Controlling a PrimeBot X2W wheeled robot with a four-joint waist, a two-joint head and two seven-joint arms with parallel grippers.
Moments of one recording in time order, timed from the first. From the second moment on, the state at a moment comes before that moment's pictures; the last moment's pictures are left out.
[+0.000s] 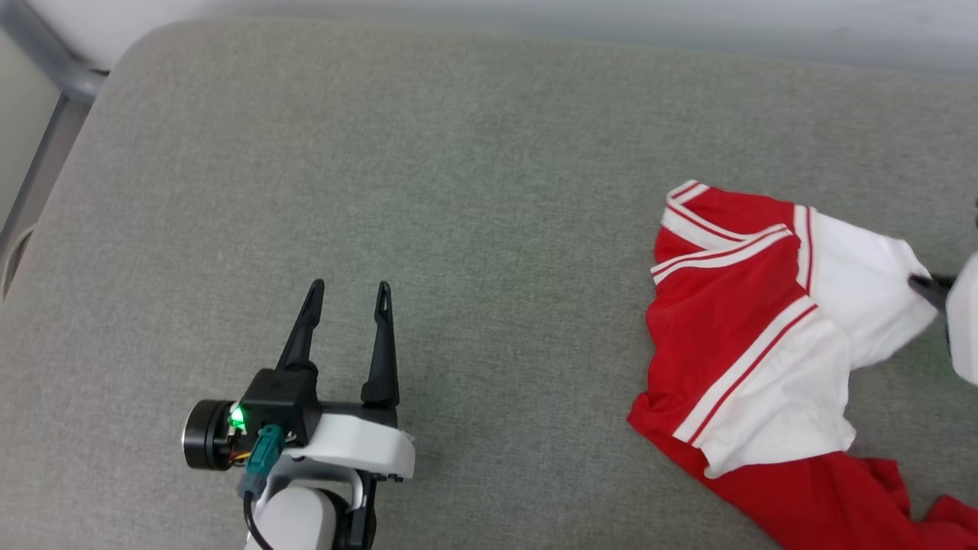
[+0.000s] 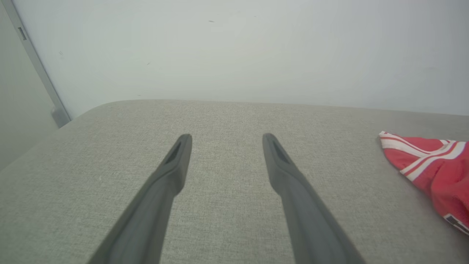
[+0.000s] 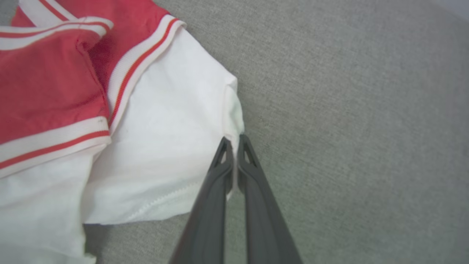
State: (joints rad) left arm -0.17 0.05 -0.19 0.09 -0.13 0.11 -0.26; right arm -0.72 -0.80 0.70 0.54 0.87 0.13 0.41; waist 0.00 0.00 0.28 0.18
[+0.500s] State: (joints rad) left arm -0.13 0.05 -0.18 0.10 -0.11 0.09 -0.26; right arm -0.46 -0.85 0.58 0.69 0.99 0.13 0.33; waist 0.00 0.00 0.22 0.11
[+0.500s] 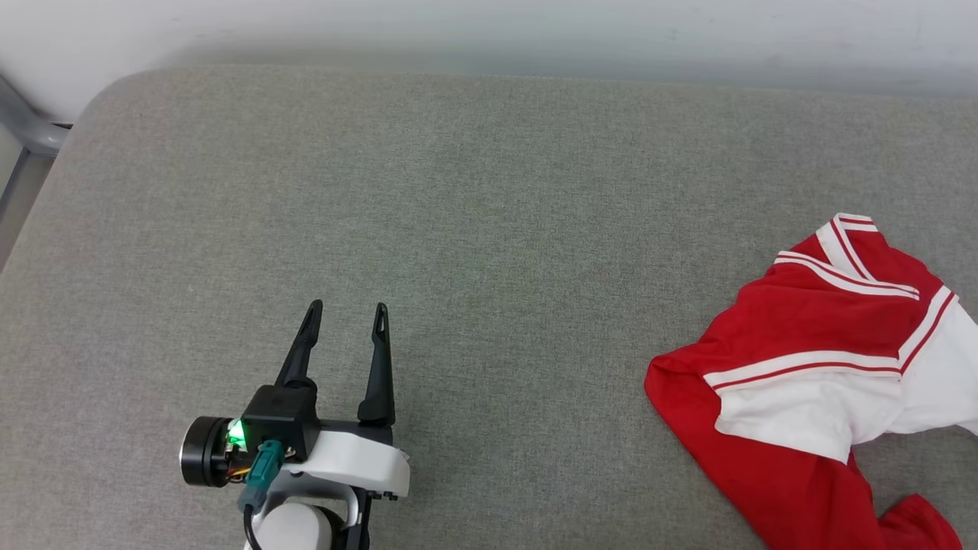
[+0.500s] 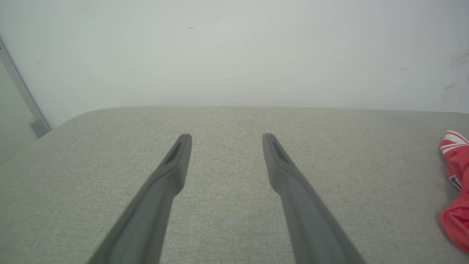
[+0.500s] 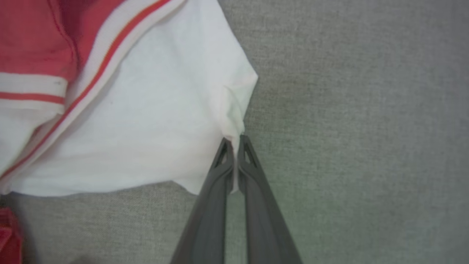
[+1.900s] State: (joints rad) left arm -0.05 0.05 -0.15 0.09 -0.08 0.07 -0.26; right arm -0.23 -0.84 0.51 -0.11 0.69 0.13 0.64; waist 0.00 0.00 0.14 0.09
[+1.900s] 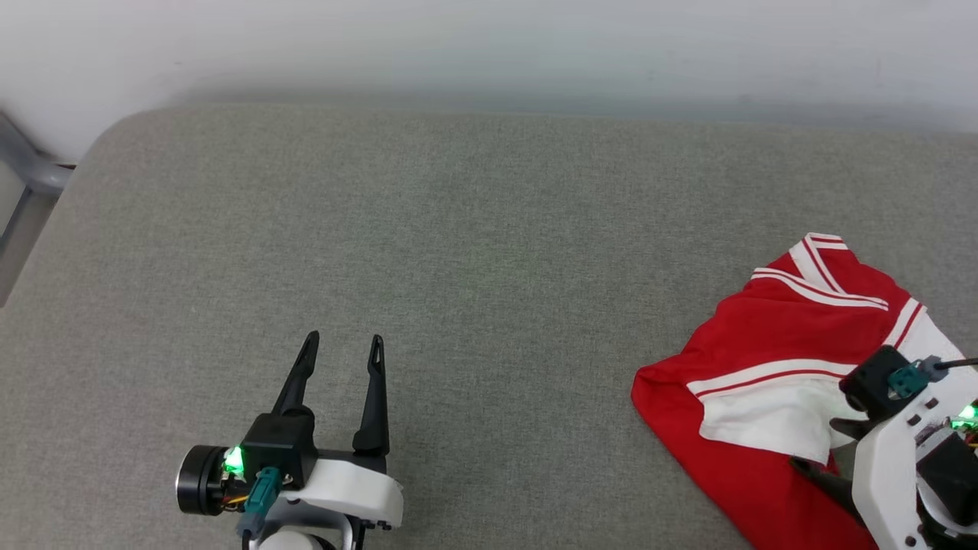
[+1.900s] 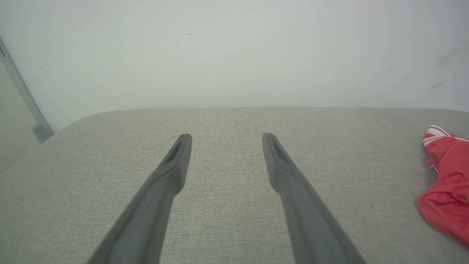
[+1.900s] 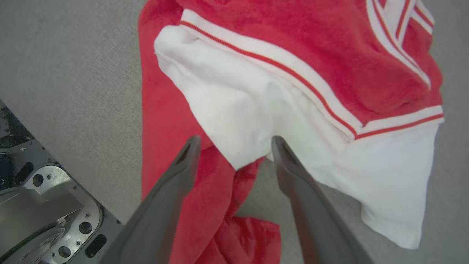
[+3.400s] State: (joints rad) left arm -0.07 0.05 -0.20 0.10 -0.12 0.09 -0.26; right arm -0.35 -0.83 0.51 -0.15 0.59 0.13 0.49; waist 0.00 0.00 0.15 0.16
